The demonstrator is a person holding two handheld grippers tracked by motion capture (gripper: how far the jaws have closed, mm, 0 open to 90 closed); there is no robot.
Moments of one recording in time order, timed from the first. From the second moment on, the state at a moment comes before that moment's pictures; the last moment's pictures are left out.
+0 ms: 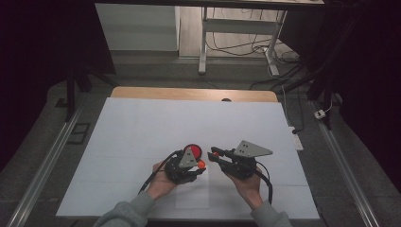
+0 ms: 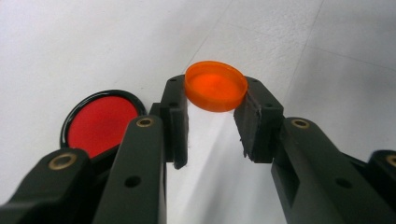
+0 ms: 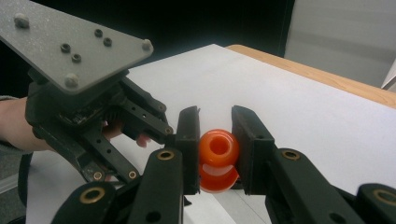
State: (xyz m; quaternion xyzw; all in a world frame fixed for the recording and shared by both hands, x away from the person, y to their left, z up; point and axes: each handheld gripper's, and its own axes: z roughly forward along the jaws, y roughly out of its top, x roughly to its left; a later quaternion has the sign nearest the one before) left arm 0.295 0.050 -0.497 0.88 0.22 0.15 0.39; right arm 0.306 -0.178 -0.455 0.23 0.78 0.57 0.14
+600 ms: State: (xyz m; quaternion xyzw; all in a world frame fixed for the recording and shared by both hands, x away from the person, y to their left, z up) left arm 0.289 0.093 -0.488 0.86 0.26 0.16 0.42; right arm 0.307 -0.179 -0.456 0.23 0.78 0.57 0.14
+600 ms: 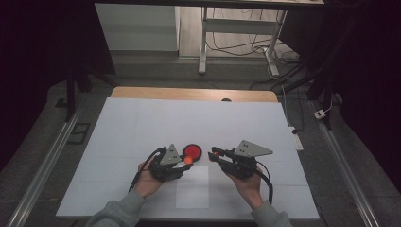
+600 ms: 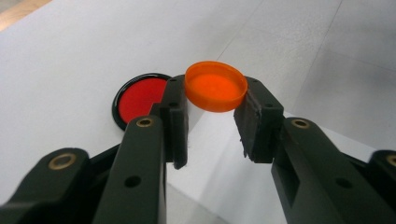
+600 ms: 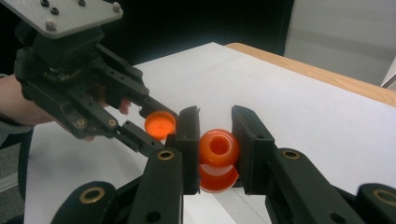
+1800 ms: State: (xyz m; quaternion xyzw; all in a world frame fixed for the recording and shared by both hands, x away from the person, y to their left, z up) left arm 0.252 0.189 -0.498 0.82 0.34 0.17 0.43; right arm 0.310 -0.184 -0.458 0.24 0.78 0.56 0.15
